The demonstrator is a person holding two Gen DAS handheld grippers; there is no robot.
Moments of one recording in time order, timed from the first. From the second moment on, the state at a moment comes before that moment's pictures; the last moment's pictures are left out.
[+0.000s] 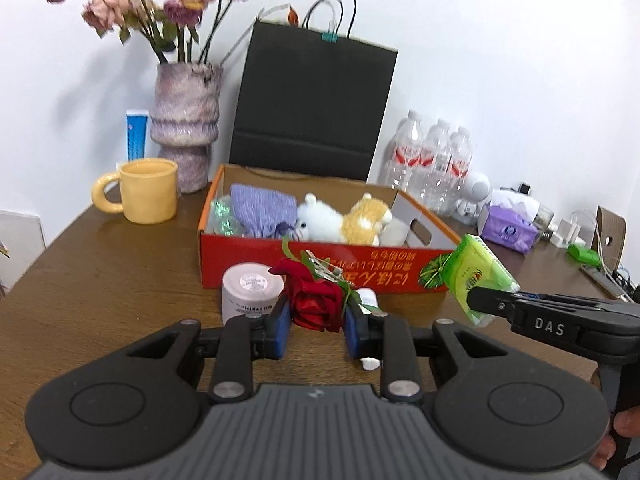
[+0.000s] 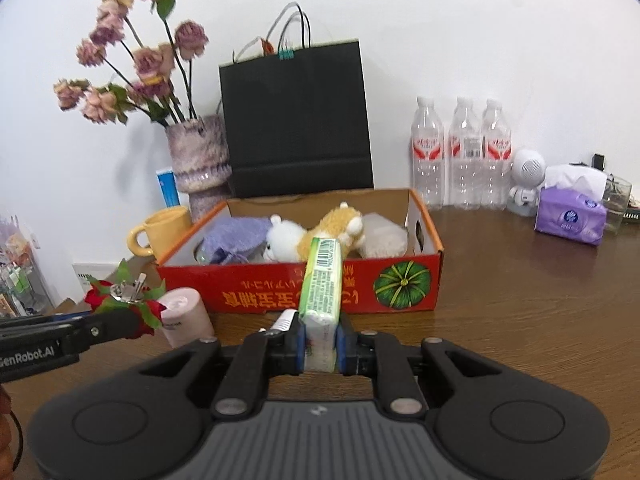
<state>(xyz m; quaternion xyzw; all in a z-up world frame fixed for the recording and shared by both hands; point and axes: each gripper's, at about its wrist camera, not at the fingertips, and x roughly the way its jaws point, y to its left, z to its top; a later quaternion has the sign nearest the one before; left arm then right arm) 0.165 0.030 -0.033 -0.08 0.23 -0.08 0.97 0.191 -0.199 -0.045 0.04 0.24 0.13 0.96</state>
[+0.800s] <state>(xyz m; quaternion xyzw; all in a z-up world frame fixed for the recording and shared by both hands) 0.082 0.026 0.025 -0.09 0.16 -0.10 0.98 0.103 -0.212 0.015 0.04 0.18 0.15 0.97</state>
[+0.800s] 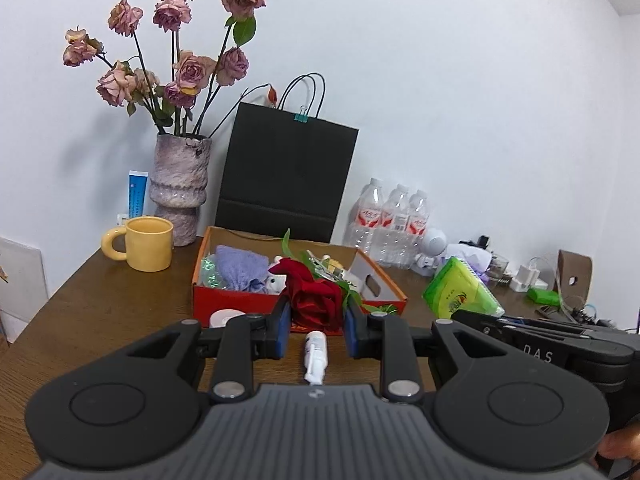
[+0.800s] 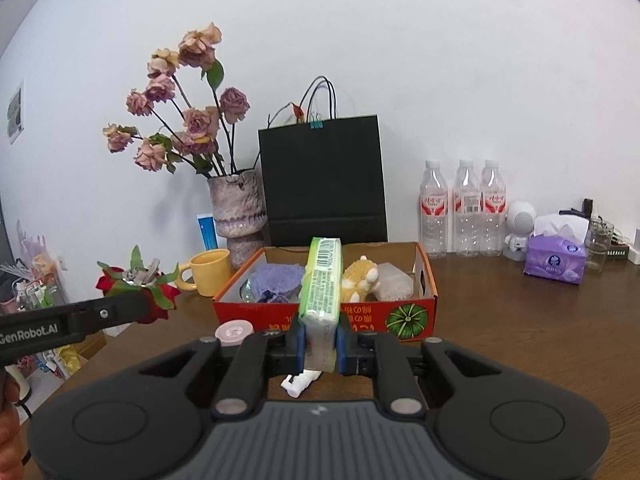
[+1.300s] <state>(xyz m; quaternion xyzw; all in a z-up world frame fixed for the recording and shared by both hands) 0.062 0.026 0.038 -0.09 0.15 -0.11 0.98 0.084 -0.217 0.027 0.04 0.17 0.15 0.97</state>
